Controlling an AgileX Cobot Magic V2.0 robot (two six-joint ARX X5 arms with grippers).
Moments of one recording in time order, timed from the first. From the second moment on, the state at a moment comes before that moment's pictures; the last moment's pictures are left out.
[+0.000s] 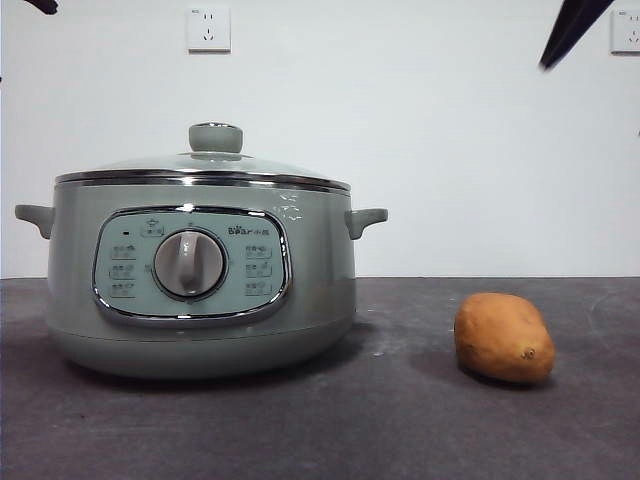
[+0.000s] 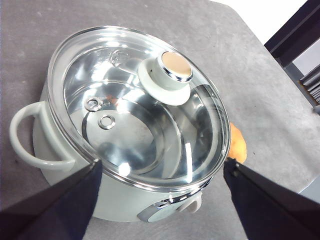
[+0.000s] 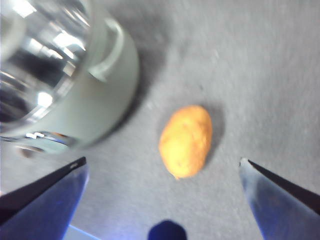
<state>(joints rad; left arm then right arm) 0.01 0.80 0.80 -0.60 0.66 -0.12 0.24 1.01 0.95 -0.79 -0.31 0.17</state>
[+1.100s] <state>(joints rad) 0.01 0.80 0.80 -0.60 0.65 -0.13 0.50 1.68 1.06 -0.65 0.05 0.35</state>
